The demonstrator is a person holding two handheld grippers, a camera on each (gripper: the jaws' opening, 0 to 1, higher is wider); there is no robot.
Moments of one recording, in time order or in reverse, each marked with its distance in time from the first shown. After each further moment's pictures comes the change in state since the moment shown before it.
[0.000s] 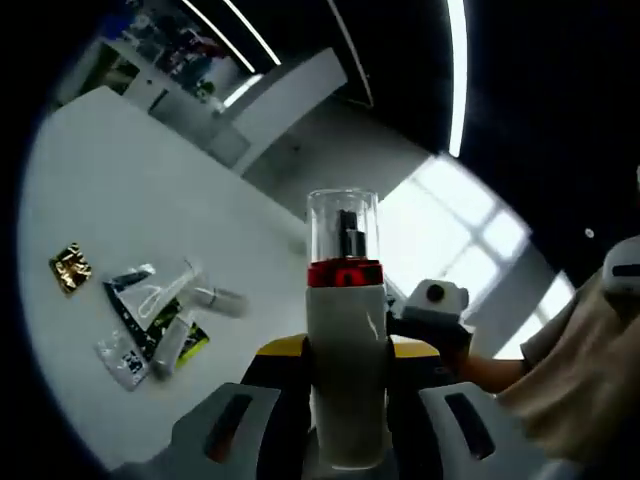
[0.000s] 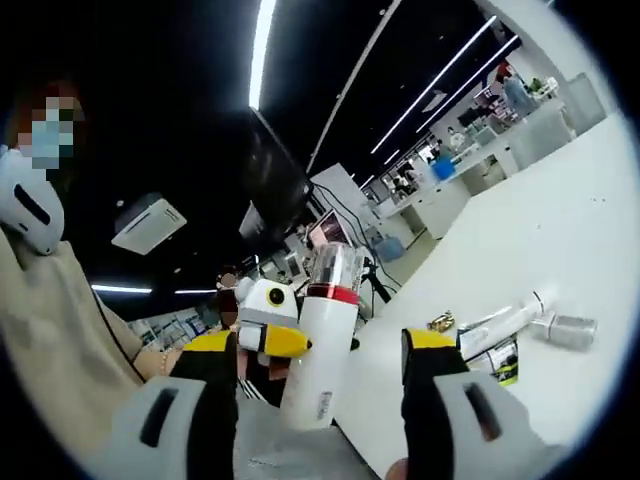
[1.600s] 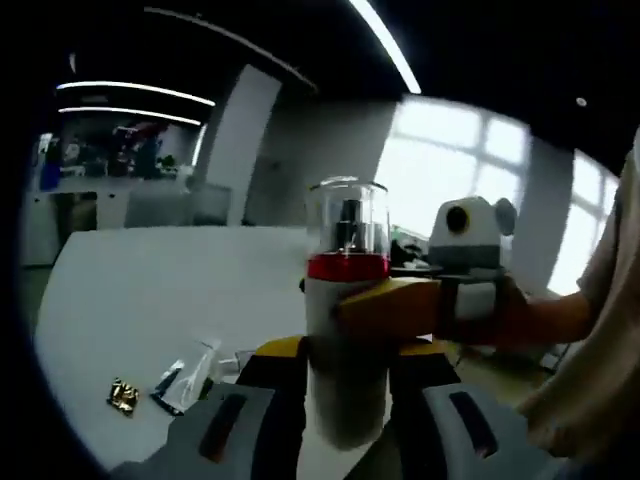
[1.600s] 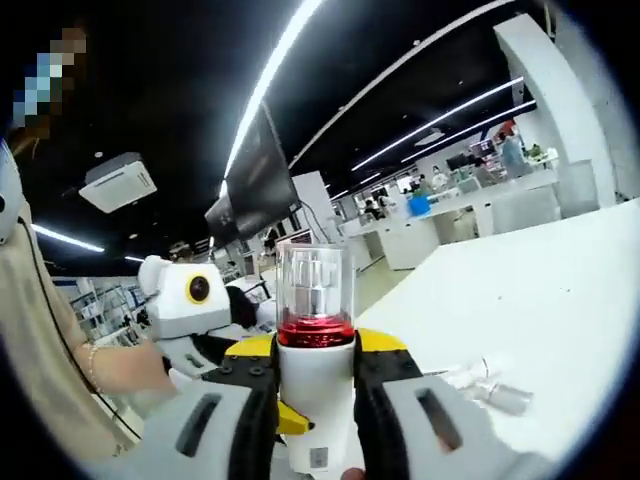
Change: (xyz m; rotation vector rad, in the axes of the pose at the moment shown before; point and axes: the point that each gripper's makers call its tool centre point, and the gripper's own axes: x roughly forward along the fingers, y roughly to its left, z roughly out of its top) left arm 0.039 -0.046 0.019 0.580 0.027 0.313; right arm -0.003 0.010 0.056 -0.271 -0.050 -0.342
